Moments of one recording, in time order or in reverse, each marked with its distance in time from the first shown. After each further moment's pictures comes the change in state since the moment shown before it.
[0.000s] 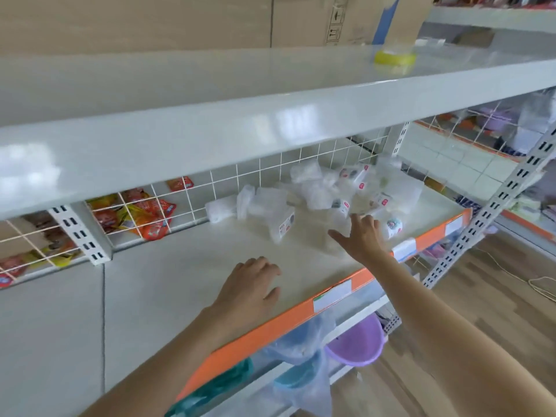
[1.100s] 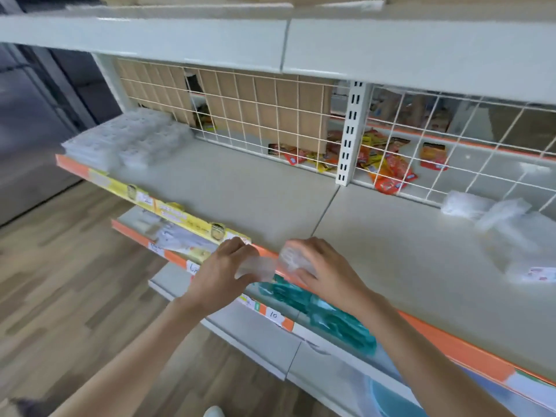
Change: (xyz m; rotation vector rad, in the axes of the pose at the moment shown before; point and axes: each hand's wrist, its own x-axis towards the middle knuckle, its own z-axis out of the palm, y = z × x) left_hand -0.304 -0.004 -0.044 0.051 0.496 -0.973; right_hand -0.219 -0.235 0.071 0.498 -0.538 -1.546
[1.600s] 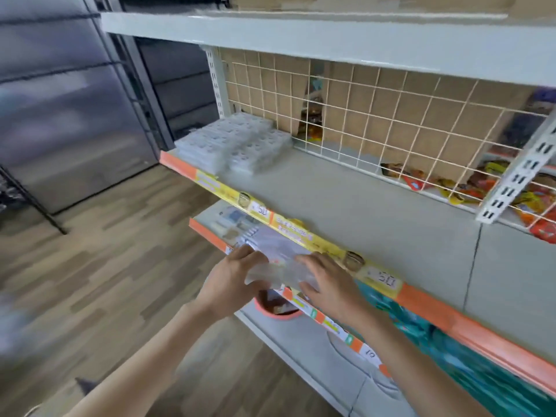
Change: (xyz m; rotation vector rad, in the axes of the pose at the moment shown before) left_hand -0.054 -0.216 -0.124 0.026 0.056 -0.156; right_hand 0.158 -0.140 0.171 -0.019 -0.059 -0.076
